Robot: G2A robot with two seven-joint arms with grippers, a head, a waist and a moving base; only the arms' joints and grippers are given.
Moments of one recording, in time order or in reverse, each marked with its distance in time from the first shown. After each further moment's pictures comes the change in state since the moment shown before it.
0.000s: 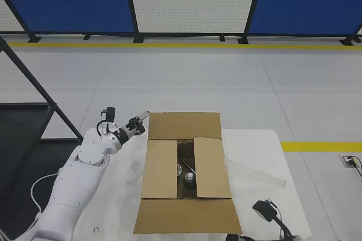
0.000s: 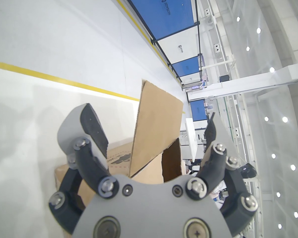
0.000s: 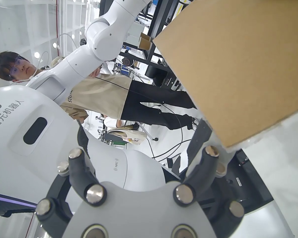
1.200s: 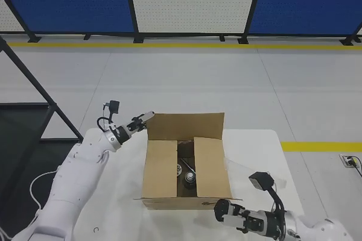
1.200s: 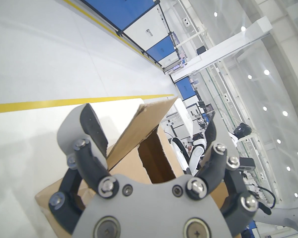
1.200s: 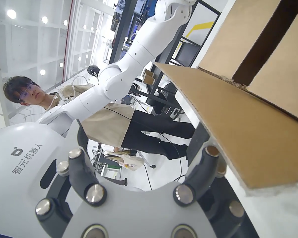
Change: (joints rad) left arm -0.023 -0.007 -0.033 0.023 0.006 -0.357 -0.141; right arm 0.193 -0.010 -0.108 -0.003 -0.017 0.087 -0.249
